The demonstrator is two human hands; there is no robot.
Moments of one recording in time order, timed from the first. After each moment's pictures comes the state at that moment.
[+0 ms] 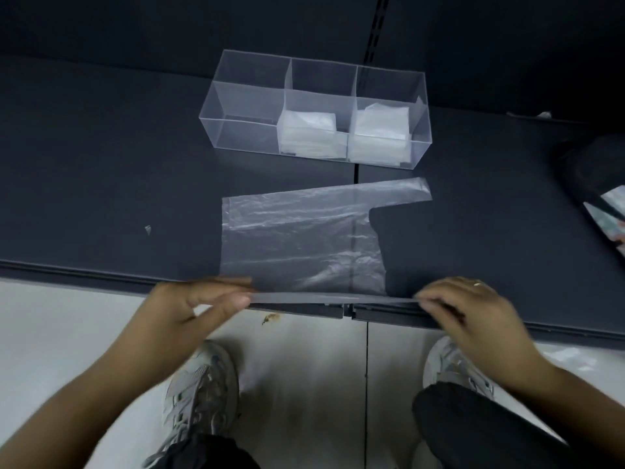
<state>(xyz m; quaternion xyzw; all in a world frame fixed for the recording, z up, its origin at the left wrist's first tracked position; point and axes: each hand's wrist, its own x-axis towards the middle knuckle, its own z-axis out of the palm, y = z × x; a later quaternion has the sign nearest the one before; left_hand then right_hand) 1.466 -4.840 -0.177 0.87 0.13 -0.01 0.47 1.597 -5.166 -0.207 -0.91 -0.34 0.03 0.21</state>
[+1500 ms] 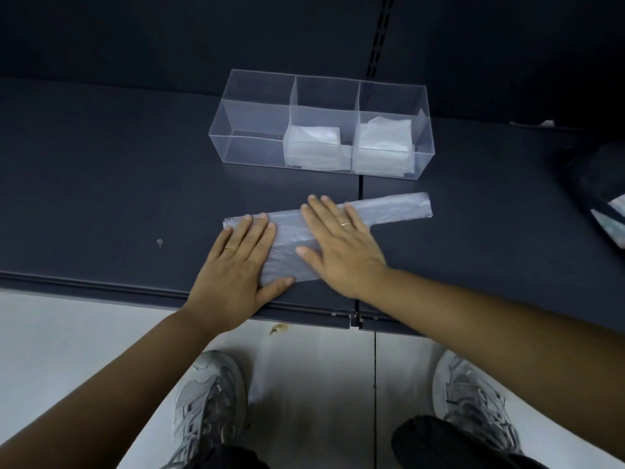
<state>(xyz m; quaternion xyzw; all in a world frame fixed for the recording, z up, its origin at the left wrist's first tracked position) 1.533 -4.828 -0.248 1.00 0.00 -0.05 0.06 1.652 -5.005 -0.260 -0.91 -0.42 0.07 0.06</state>
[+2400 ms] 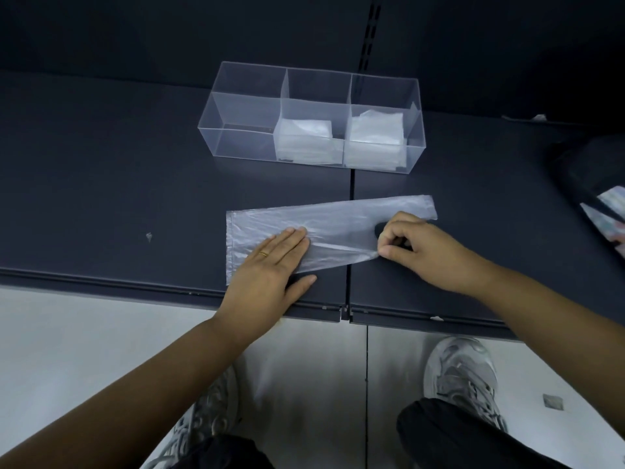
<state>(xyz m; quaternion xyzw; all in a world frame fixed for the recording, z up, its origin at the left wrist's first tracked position) 1.538 -4.883 -0.245 0.98 -0.04 0.05 0.17 1.677 -5.111 -0.208 -0.86 -0.32 0.25 0.30</state>
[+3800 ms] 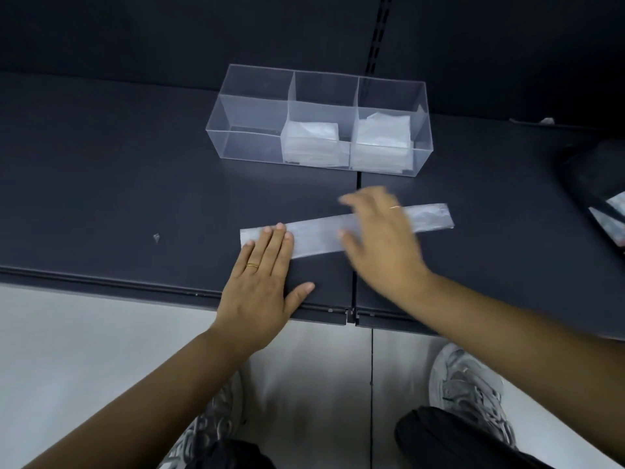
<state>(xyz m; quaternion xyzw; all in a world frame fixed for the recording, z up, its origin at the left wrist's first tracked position) 1.524 -4.878 -0.253 1.00 0.04 -0.04 0.05 1.647 -5.041 -0.214 -0.92 -0.33 -0.03 0.23</state>
